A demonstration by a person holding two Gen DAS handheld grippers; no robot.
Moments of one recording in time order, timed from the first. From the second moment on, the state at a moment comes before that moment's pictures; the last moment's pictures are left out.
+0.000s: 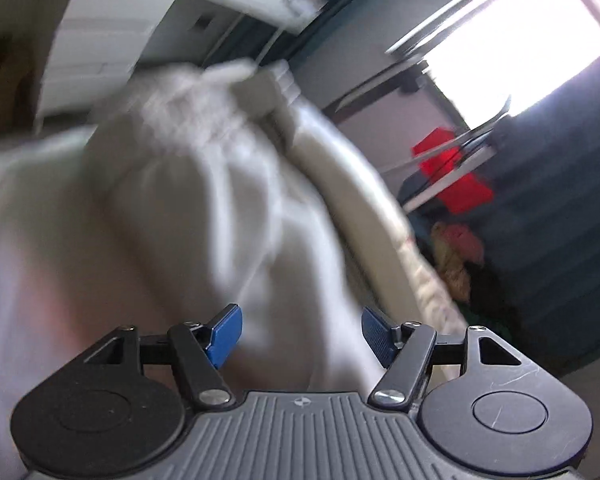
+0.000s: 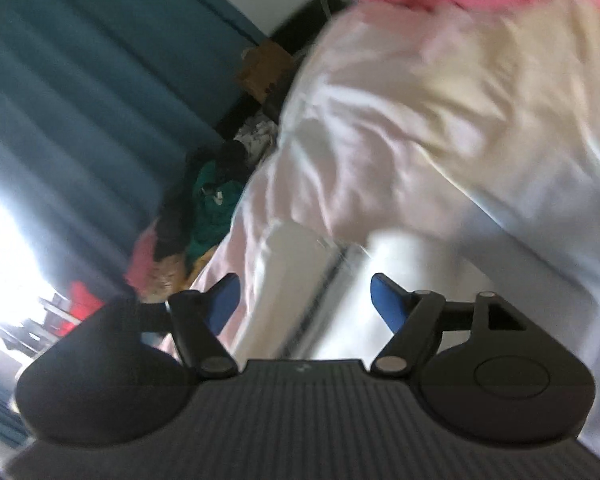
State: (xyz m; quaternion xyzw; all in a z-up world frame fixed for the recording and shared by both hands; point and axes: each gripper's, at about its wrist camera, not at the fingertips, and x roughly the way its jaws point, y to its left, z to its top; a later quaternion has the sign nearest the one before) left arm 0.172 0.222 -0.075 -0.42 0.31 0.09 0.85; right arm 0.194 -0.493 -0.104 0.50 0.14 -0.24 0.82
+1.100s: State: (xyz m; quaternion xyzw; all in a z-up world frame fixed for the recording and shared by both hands) left arm 0.170 0.332 -0.130 -0.60 0.18 0.15 0.76; right arm 0.215 -0.527 -0.171 0.52 0.13 -0.18 0.82
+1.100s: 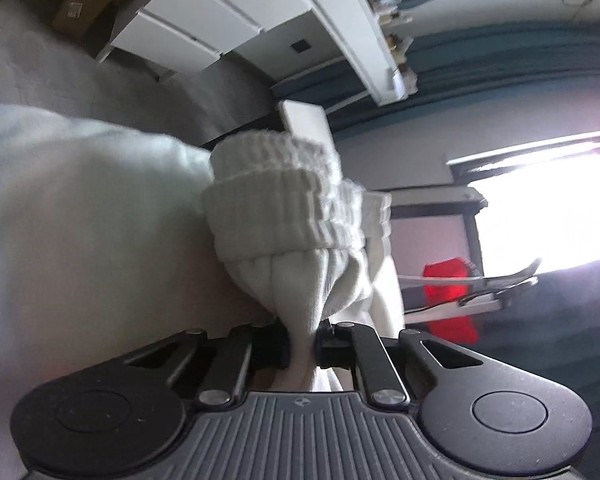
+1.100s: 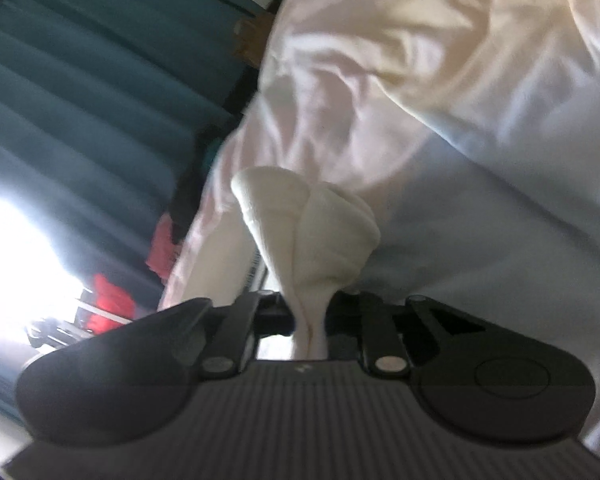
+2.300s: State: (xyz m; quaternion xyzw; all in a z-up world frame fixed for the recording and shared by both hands) left arm 0.004 0.294 -0.015 -0.38 0.24 0.28 0.85; right arm 0.069 -0.524 -0.174 0.64 0.18 -0.12 0.74
